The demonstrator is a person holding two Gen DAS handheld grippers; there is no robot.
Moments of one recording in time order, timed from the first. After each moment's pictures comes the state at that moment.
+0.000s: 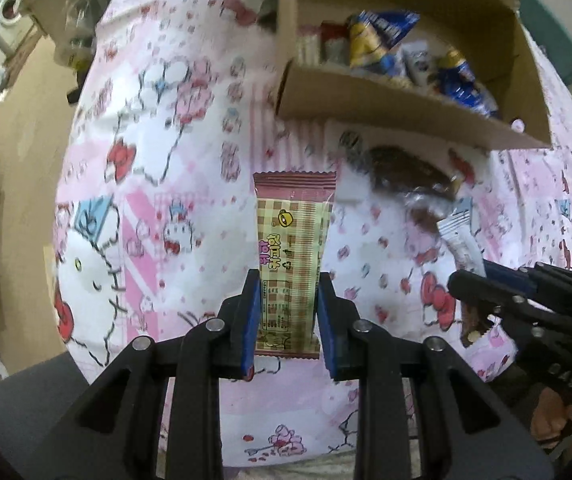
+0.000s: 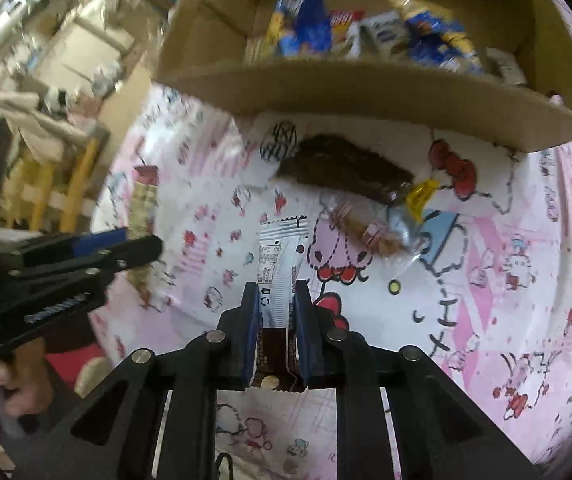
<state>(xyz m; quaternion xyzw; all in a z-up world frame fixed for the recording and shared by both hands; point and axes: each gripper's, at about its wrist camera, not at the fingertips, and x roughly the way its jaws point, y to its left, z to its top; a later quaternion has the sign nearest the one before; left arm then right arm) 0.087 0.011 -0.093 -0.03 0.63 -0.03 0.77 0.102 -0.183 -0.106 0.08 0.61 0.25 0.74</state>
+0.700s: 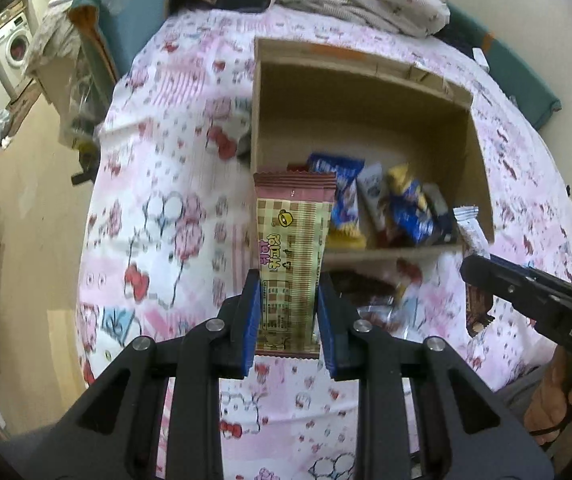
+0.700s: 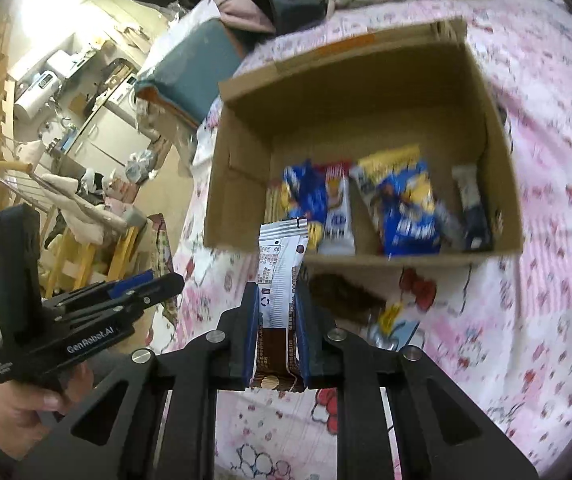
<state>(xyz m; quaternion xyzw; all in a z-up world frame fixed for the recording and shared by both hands) 0.148 -0.001 -0.016 -0.04 0.53 -0.05 0.85 0.147 -0.223 -0.031 0.16 0.50 0.25 0.81</state>
